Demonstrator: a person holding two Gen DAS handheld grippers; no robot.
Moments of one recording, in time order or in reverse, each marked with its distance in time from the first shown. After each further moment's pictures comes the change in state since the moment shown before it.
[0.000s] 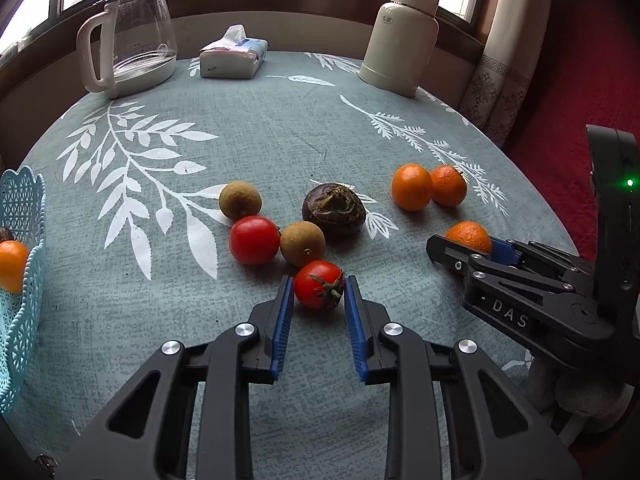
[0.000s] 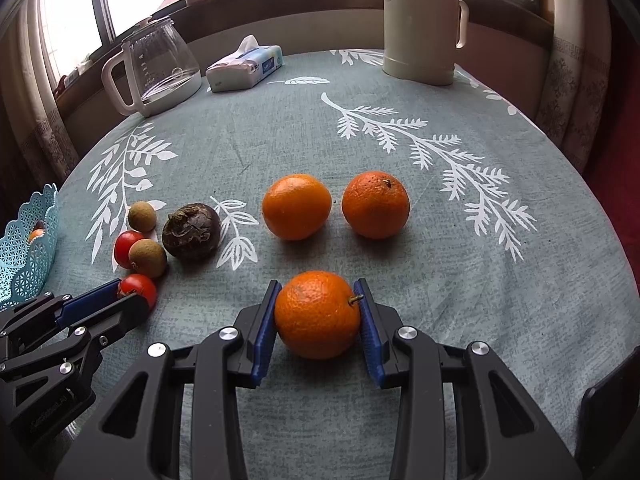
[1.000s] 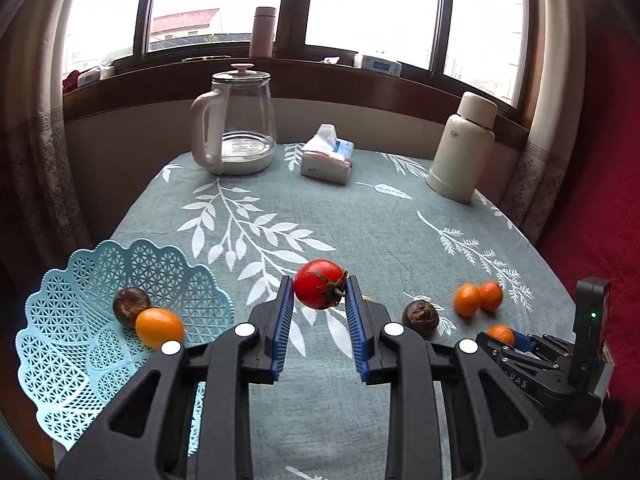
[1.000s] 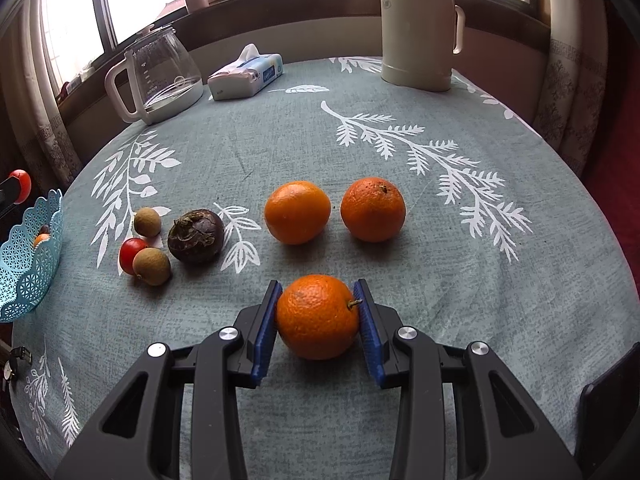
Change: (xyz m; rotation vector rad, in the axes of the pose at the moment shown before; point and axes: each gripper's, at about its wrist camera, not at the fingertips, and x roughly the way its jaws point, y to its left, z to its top) left arm -0.109 0.078 0.035 -0.135 -0.284 0.205; right arm -0.008 -0.002 -0.002 0.012 -0.030 0.005
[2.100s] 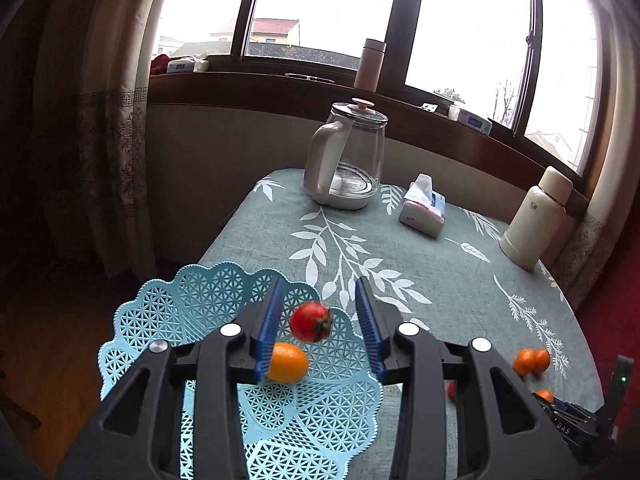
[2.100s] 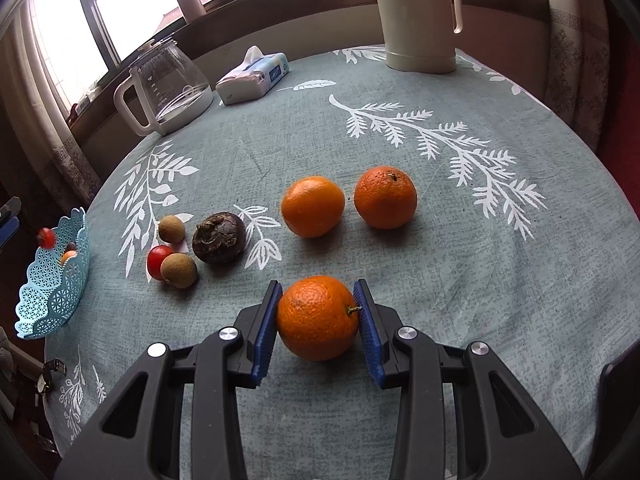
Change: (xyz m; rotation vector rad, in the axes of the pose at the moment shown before) left arm -0.028 0.087 0.017 -0.200 -0.095 0.177; right arm -0.005 -0.004 0.000 0.082 0.035 0.107
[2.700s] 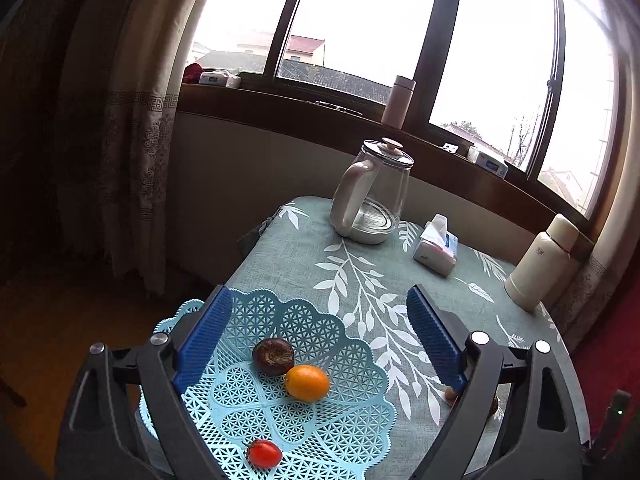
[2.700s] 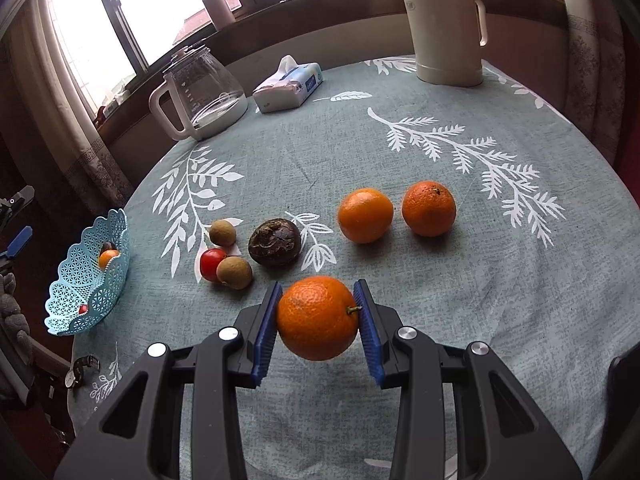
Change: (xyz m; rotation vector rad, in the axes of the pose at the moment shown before) left arm -0.021 0.030 0.017 -0.101 -0.072 0.018; right arm -0.019 0.020 0.002 -0.015 -0.021 0.094
